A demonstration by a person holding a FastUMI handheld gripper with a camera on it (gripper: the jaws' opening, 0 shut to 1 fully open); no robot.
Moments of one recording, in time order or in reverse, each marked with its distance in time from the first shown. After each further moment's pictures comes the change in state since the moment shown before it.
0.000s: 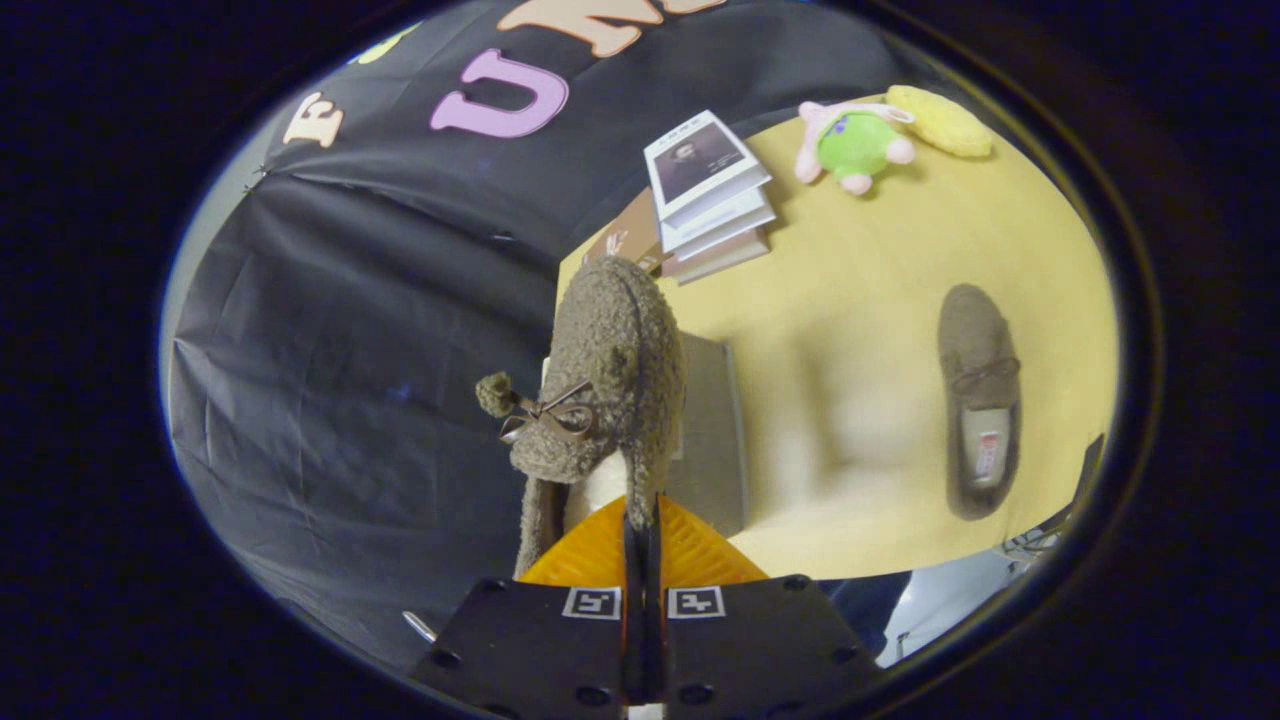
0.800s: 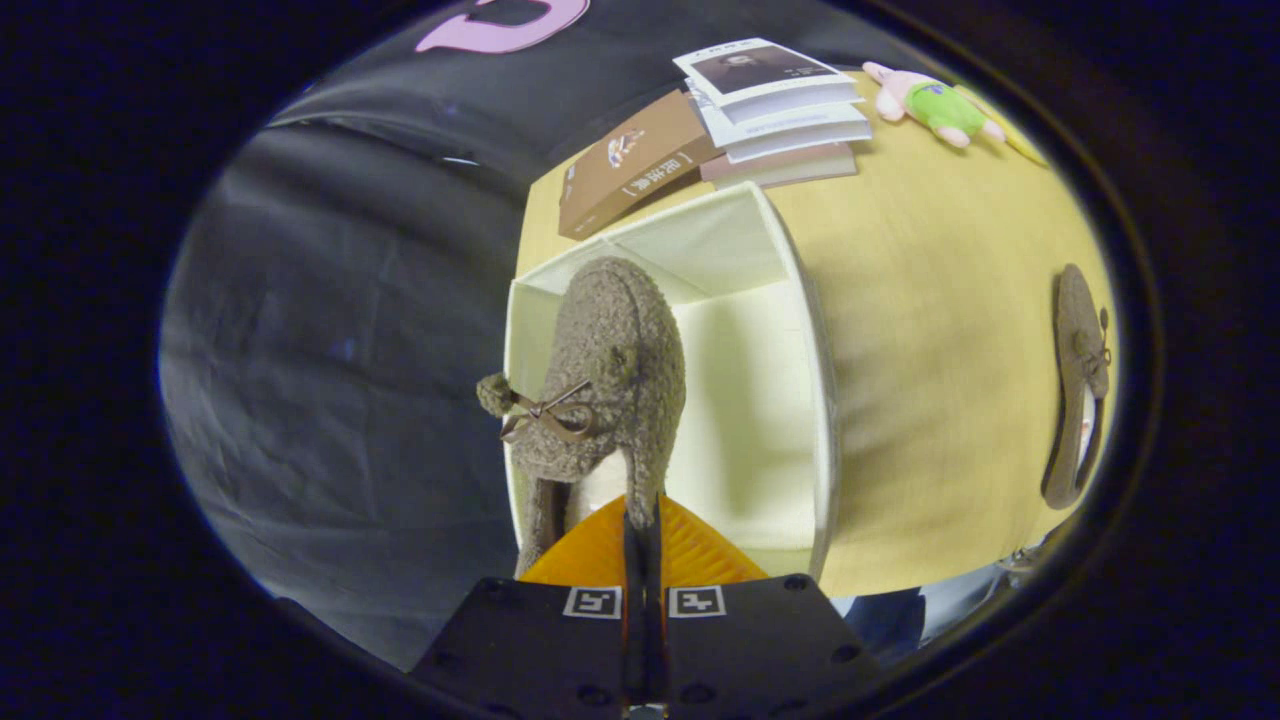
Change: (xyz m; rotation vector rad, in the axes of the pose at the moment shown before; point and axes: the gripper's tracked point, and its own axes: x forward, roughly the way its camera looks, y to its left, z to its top) arm 0.168 0.029 -0.035 -0.063 0.115 -0.211
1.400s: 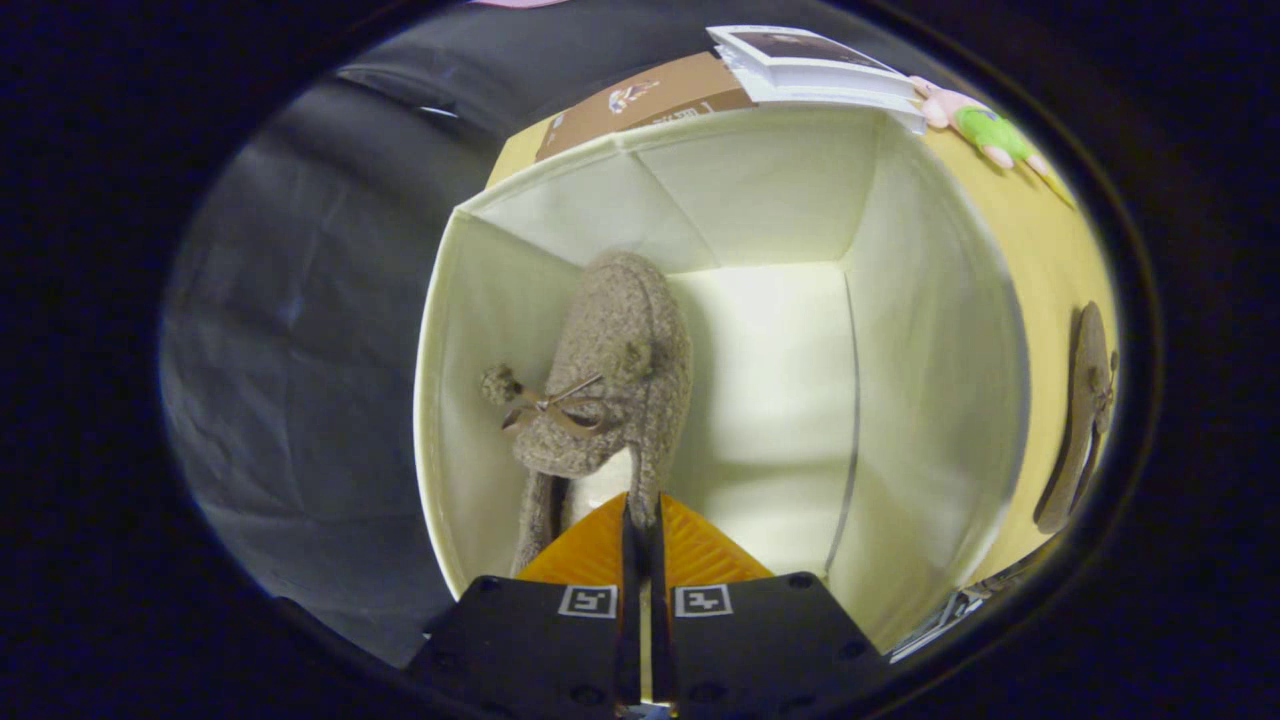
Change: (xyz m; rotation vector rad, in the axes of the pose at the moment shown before) arm 0.062 0.007 -0.015 -0.071 0.060 -0.101
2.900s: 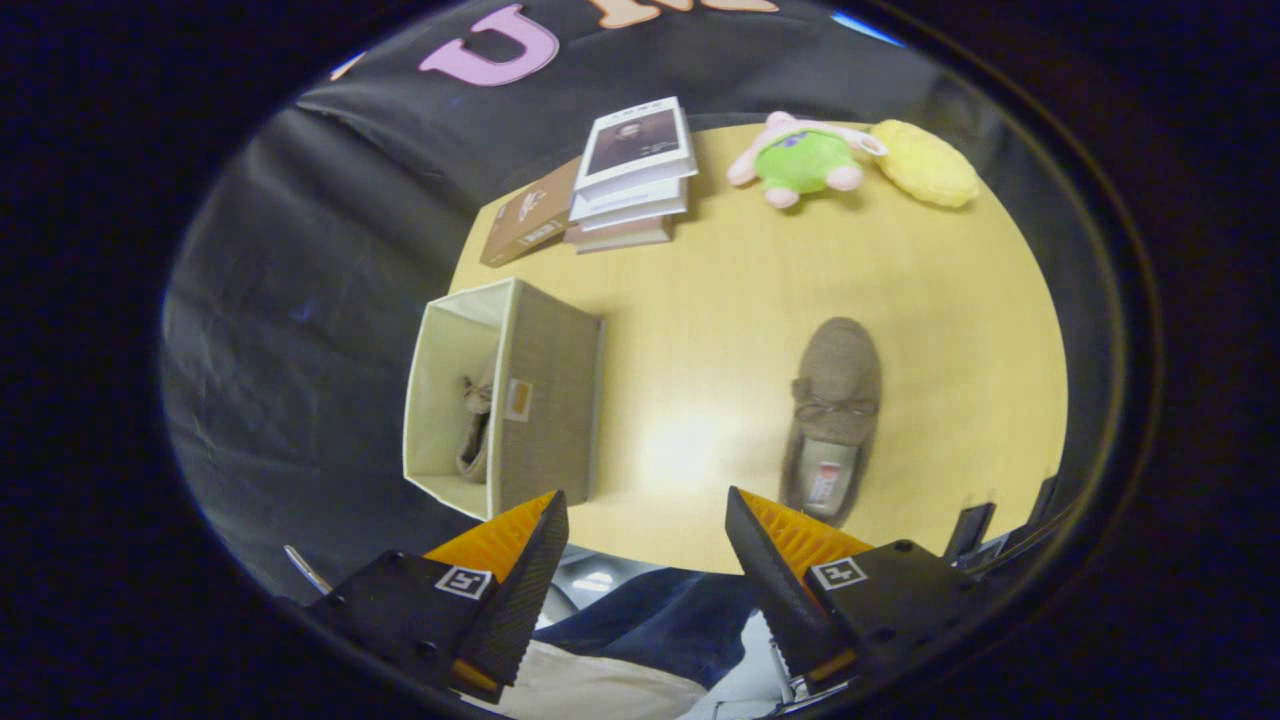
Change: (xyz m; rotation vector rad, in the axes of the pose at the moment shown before) arm -0.233 -0.252 0.008 -0.018 -0.122 -0.078
